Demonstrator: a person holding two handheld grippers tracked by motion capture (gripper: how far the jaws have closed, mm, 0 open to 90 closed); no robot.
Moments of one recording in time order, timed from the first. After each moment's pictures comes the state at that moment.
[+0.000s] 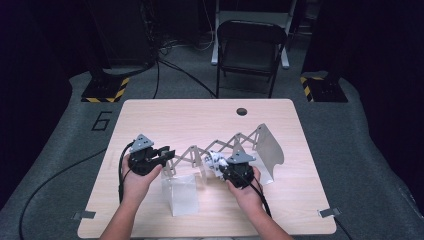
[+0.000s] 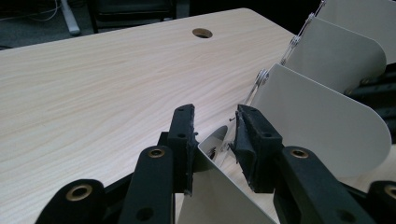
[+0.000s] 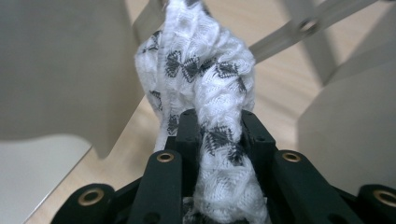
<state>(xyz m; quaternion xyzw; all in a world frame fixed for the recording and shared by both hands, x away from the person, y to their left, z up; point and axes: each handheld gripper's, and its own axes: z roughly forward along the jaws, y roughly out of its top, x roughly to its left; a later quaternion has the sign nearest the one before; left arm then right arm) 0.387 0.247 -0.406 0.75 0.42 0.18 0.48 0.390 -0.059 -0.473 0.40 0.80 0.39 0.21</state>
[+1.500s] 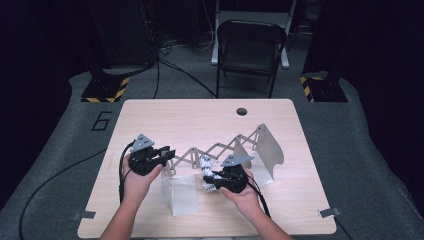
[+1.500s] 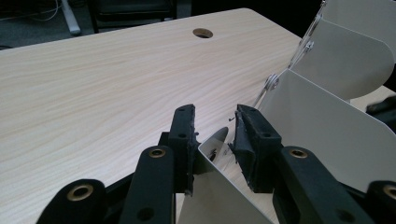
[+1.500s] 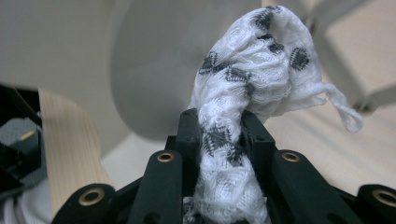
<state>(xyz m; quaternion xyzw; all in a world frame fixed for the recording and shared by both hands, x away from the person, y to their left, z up) 0.387 0.246 -0.406 0.75 0.42 0.18 0.48 0.382 -0.048 -0.467 0.31 0.82 0.48 0.03</state>
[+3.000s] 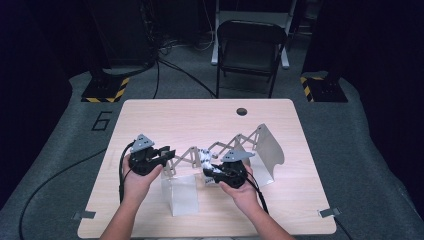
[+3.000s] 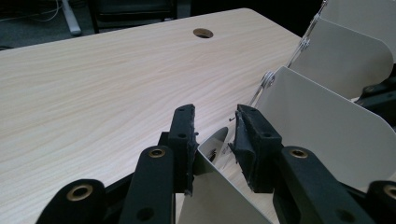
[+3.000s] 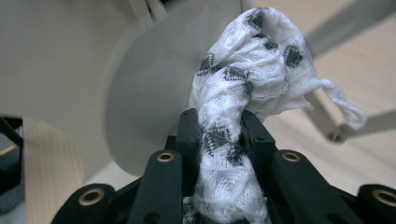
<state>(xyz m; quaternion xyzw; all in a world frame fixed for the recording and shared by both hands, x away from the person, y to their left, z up) 0.387 0.246 -0.407 0.75 0.42 0.18 0.48 0.391 -0.046 -0.461 0.31 0.80 0.50 0.07</state>
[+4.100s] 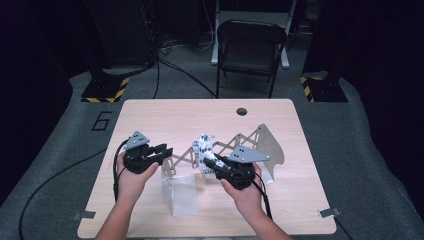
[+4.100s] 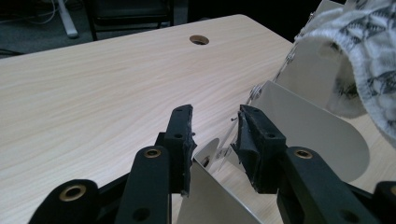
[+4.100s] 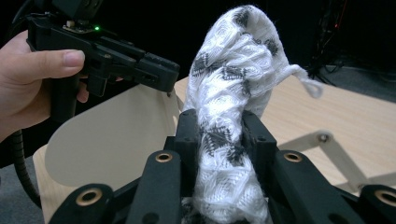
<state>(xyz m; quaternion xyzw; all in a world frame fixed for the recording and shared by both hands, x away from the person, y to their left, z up) 0.380 0.255 -0.386 0.75 0.41 0.18 0.49 0.349 -0.051 -0.384 0.30 0.75 0.57 0.16</state>
